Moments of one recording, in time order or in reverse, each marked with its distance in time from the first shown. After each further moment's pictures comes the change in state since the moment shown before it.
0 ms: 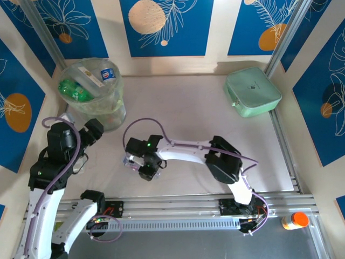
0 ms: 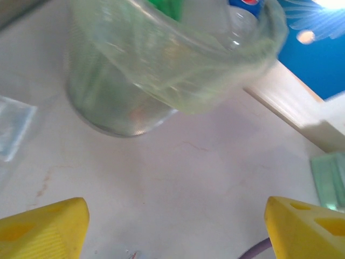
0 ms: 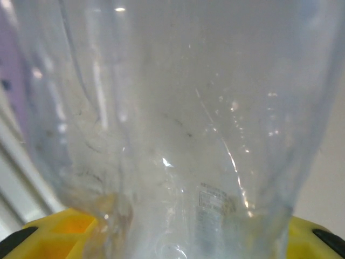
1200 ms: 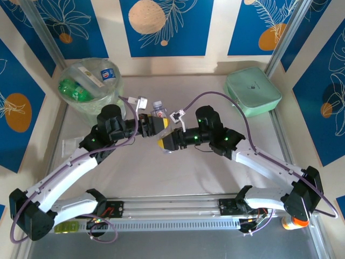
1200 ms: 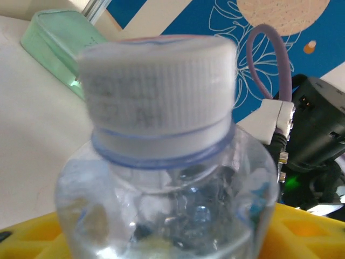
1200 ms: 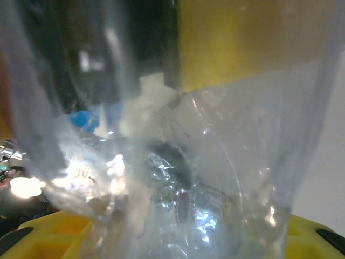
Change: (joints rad) left arm -0.440 0.376 -0.169 0.954 0.683 -0.002; right arm -0.396 -0.813 -0.623 0.826 -0.636 0.492
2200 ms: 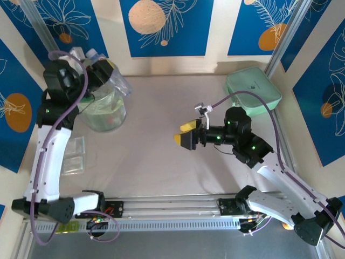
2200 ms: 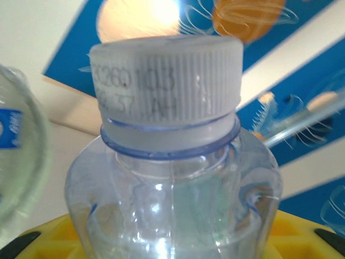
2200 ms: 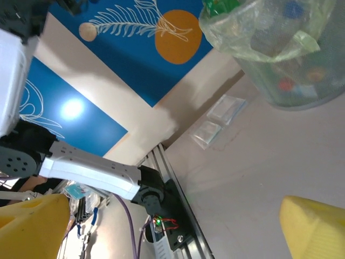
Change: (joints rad) left arm 0.536 0.205 0.716 -0.576 -0.267 -0.009; right arm -0.124 -0.266 -0.028 -0.088 0.035 -0.018
